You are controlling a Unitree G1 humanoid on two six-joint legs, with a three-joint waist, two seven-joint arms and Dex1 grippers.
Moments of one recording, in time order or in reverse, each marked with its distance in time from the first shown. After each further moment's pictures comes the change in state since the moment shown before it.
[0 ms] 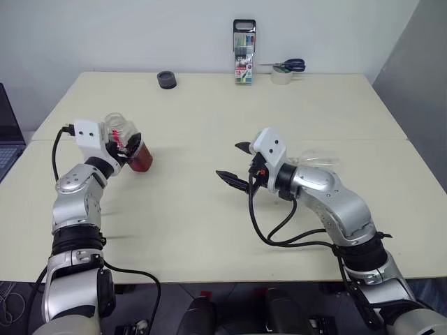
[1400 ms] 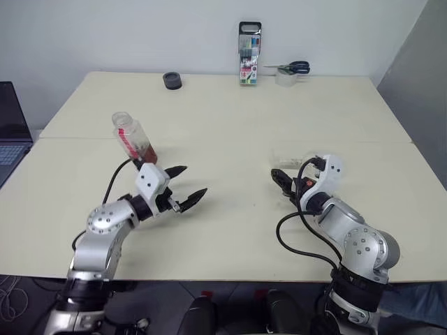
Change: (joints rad) left arm 0.340 0.009 -0.265 -0.594 -0.065 0.000 -0.364; right arm 0.246 0.448 -0.691 -0.156 0.279 0.538 -0.616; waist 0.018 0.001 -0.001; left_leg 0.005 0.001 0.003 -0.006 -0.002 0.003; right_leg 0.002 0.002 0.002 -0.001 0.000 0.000
